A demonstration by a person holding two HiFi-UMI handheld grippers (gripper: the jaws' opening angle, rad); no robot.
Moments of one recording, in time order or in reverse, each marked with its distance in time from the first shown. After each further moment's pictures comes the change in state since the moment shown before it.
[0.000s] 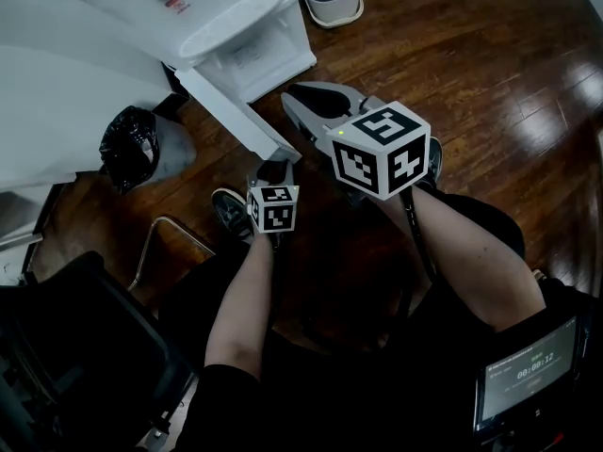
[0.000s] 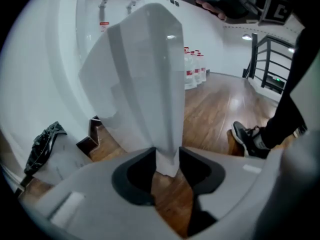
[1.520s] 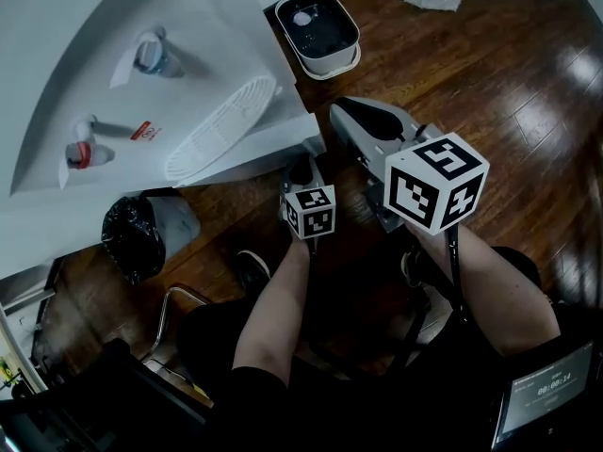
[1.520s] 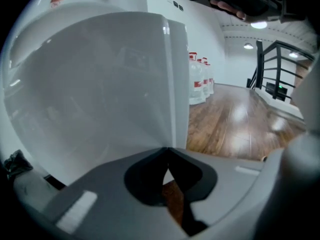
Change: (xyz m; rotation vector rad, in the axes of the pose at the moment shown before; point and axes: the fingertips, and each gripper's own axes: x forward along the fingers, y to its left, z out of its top) left arm 0.154 -0.002 0.162 -0.031 -0.136 -0.001; right arm 0.028 -0.166 0.084 0.074 -0.064 -0.206
